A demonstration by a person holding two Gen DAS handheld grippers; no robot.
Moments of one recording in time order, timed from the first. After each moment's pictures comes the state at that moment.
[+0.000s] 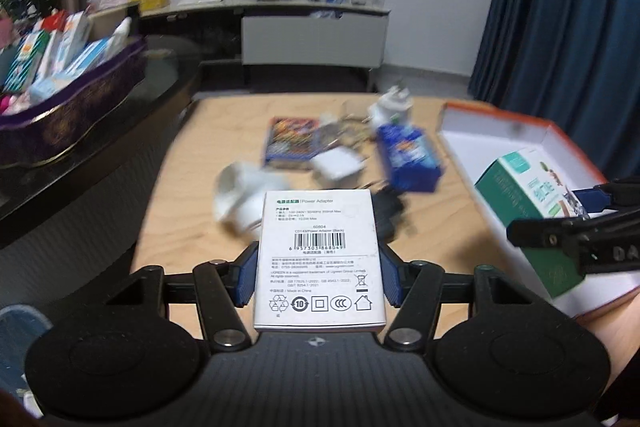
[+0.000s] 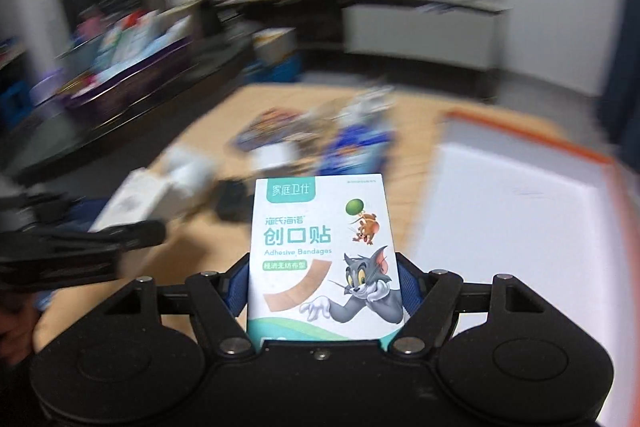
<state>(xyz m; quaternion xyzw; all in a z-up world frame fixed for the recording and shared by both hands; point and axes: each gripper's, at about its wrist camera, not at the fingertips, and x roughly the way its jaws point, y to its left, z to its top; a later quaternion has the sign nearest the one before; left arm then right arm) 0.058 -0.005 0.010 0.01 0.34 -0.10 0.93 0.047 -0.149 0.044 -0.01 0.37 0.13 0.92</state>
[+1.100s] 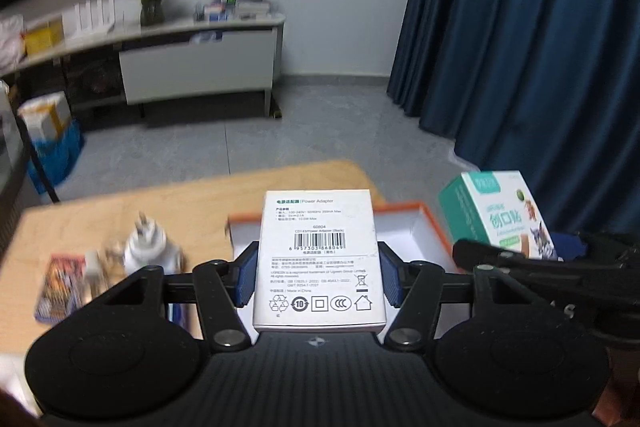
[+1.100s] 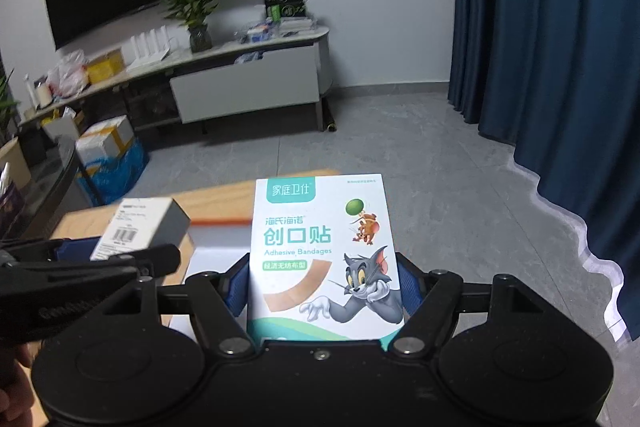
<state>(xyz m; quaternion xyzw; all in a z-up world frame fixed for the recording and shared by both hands) 0.165 -0.203 0.072 0.03 0.34 -0.19 0.92 0.109 -0.332 0.089 0.08 0.33 -0.05 0.94</state>
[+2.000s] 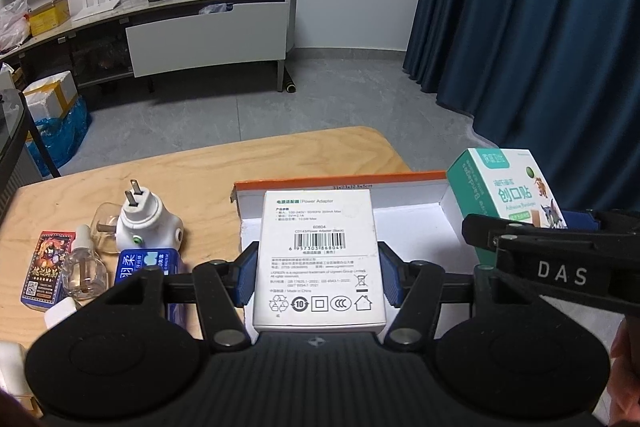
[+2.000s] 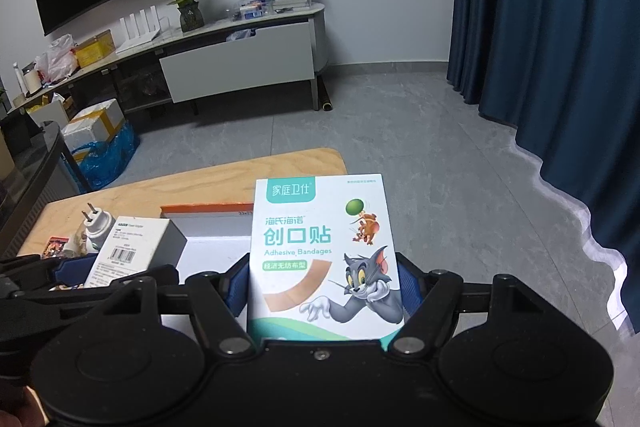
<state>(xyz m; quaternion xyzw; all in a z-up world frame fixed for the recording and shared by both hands) 0.178 -0.202 0.041 0.04 0.38 -0.18 0.91 0.144 -0.336 0.065 0.08 0.37 -0.05 0.92</state>
